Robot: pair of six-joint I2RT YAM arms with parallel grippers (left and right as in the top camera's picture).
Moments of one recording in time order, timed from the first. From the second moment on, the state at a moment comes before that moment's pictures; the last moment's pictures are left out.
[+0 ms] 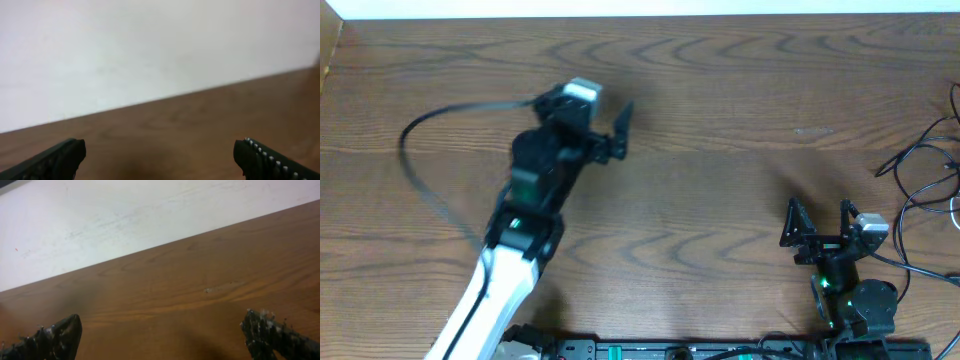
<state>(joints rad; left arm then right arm) -0.28 1.10 0.71 0.26 0.07 -0.01 0.08 0.01 0.01 -0.07 -0.02 0.35</state>
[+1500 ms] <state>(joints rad) -0.07 0.13 0.01 0.23 -0.11 0.07 0.08 0.01 0.01 -0.07 -0.02 0.35</state>
